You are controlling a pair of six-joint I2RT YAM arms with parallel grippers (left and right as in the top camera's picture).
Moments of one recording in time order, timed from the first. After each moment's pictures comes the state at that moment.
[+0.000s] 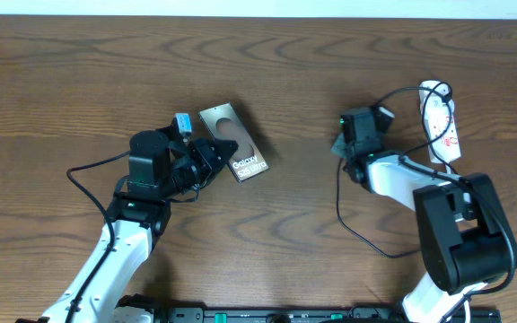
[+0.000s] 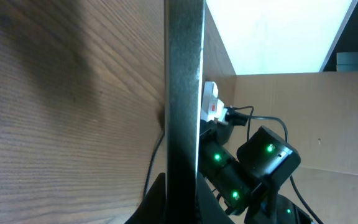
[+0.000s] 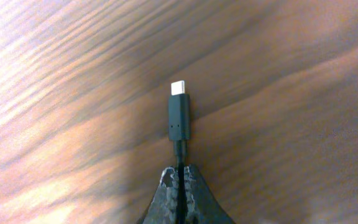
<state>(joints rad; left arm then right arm) -0.18 1.23 0.56 0.19 0.65 -1.11 0.30 1.86 0.86 0.05 0.26 0.72</state>
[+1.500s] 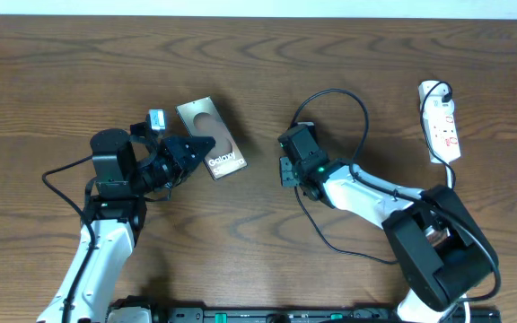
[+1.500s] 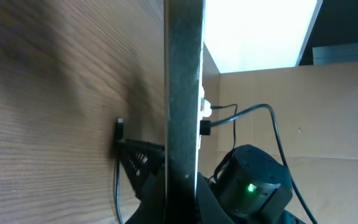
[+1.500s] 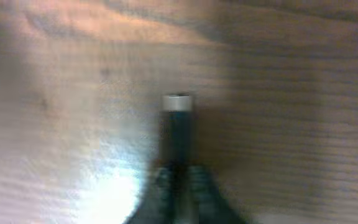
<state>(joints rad) 0.04 1.23 0.56 0.18 0.89 -0.99 0.61 1.85 0.94 -0.17 0.14 0.49</state>
